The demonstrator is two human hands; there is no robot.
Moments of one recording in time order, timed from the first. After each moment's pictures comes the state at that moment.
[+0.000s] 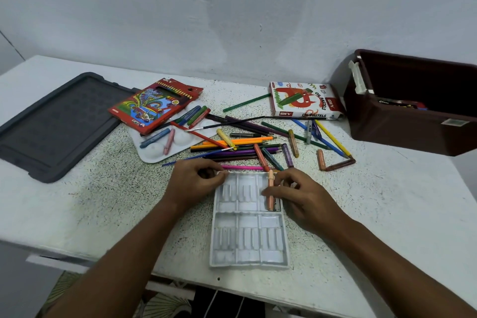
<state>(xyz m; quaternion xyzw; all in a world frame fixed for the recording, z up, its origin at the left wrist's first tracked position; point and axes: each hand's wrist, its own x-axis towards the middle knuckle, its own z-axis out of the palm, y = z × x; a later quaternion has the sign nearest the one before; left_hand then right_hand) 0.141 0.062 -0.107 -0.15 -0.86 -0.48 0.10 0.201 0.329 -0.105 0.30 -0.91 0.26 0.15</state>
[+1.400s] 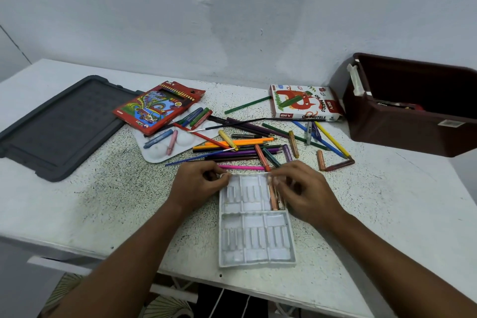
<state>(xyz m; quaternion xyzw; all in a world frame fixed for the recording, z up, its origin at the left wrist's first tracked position) 0.146 0.064 -0.109 -0.17 -0.87 -0.44 0.12 0.198 0.319 -0.096 0.17 -0.89 0.41 0.13</state>
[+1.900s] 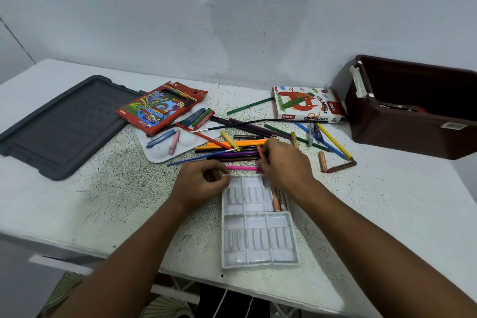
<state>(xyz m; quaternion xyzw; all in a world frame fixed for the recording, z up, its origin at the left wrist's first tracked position) 0.146 0.062 -0.108 -0.17 -0.87 -0.46 0.08 0.142 0.269 -0.067 0.02 -0.99 0.14 0.05</state>
